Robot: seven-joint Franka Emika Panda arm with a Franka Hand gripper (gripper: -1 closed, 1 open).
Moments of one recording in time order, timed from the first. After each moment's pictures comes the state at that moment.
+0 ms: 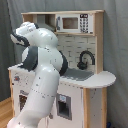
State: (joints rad) arm -0.28 0.45 1.31 -1.40 -0.76 1.15 0.04
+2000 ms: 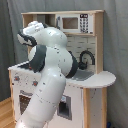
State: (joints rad) arm -0.76 0.46 1.70 -1.62 -0.76 1.20 0.04
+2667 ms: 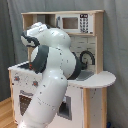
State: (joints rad) arm -0.93 0.47 1.81 -1.71 -0.76 1.25 0.04
